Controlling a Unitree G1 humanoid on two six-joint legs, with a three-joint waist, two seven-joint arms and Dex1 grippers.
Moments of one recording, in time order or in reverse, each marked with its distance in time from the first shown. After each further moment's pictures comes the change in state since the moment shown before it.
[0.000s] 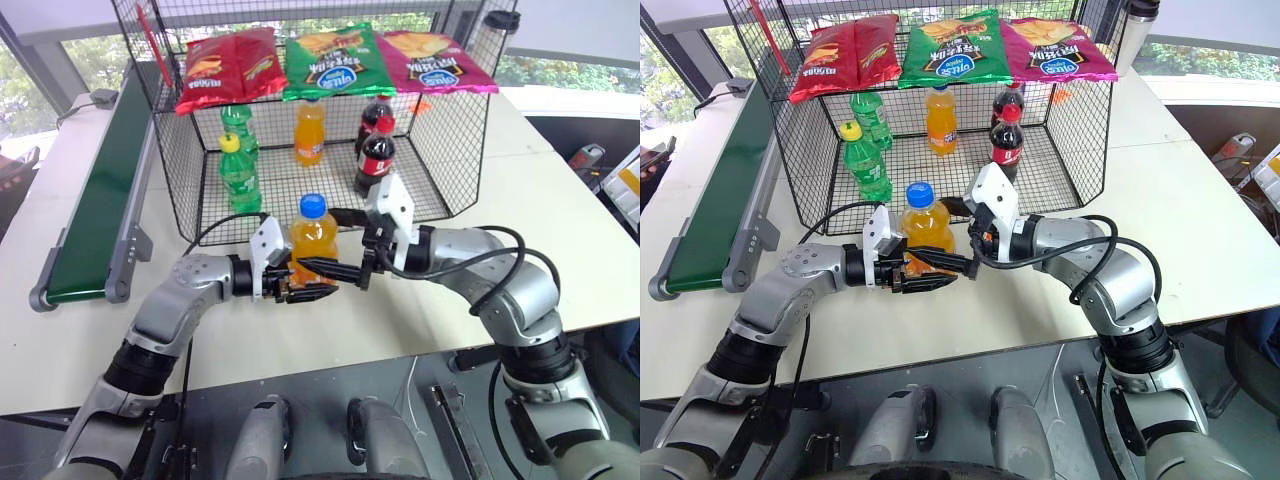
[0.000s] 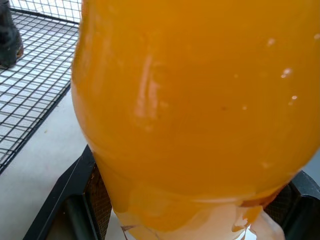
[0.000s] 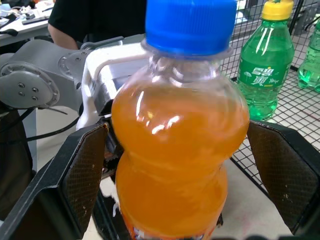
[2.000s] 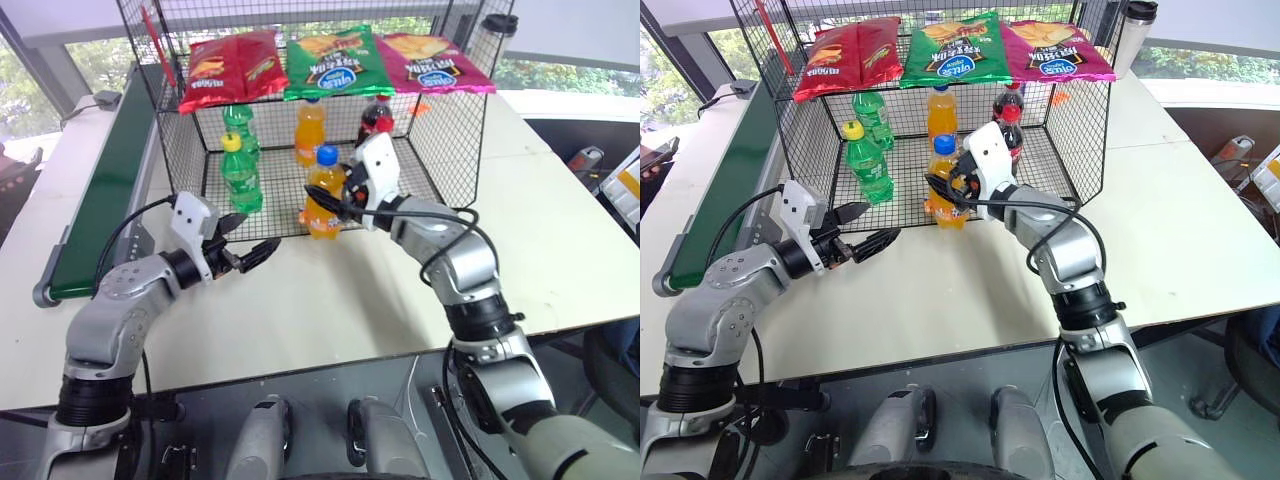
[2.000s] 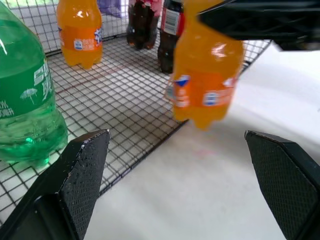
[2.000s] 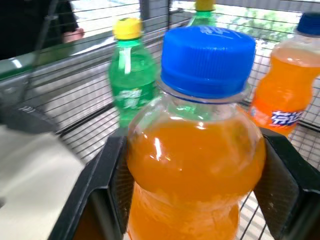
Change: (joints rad) left arm 0.150 0.018 0.341 -0.193 -0.064 0.161 0.370; right arm -0.213 0.251 -0.025 0.505 -0.301 -0.234 -0.327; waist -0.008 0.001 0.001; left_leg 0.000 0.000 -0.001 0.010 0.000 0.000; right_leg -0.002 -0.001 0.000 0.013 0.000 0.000
